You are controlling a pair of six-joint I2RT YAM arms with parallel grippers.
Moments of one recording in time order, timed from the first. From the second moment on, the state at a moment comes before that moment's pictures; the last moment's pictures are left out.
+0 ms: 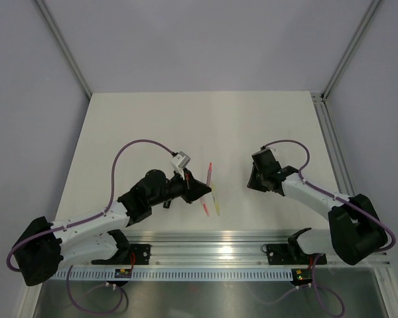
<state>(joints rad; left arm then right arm) -0.88 1.02 0.46 0.35 0.23 -0.57 0.49 1.30 0.67 -0.36 0.13 0.69</state>
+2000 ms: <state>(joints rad) -0.88 0.96 0.42 0.41 0.29 -0.55 0.55 1.68 0.96 -0.46 0.14 0.67</state>
